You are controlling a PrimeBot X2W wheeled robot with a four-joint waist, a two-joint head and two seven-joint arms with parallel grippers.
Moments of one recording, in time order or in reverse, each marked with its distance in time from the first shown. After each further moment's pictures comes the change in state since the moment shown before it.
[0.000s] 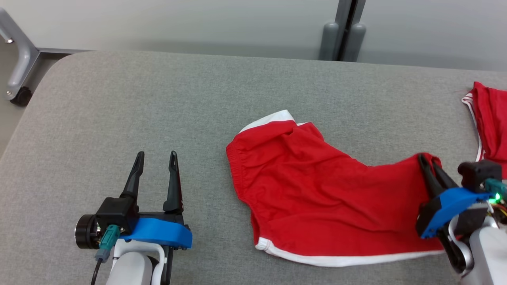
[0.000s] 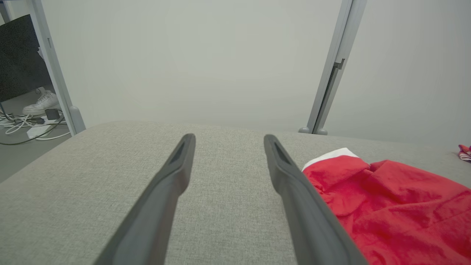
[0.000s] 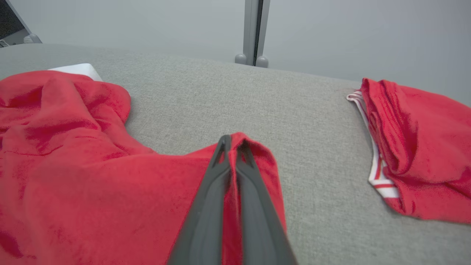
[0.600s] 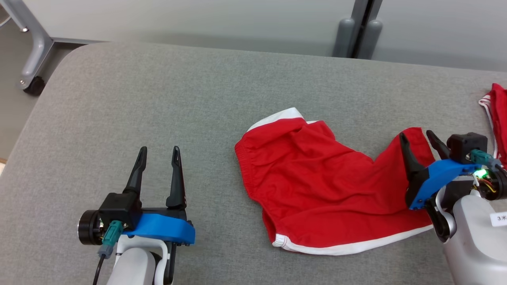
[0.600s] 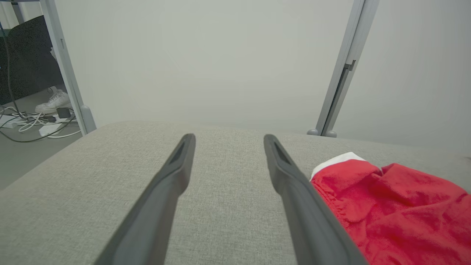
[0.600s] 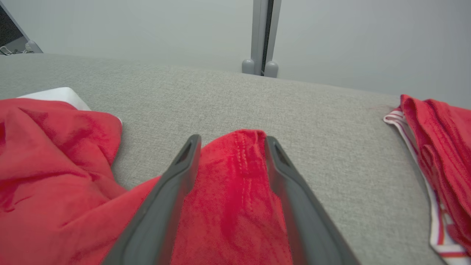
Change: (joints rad) left arm -0.027 0.000 -0.023 0.004 -0.014 0.011 0.000; right arm -0.269 0.029 0.013 0.365 -0.034 0.000 -0.109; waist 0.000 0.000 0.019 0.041
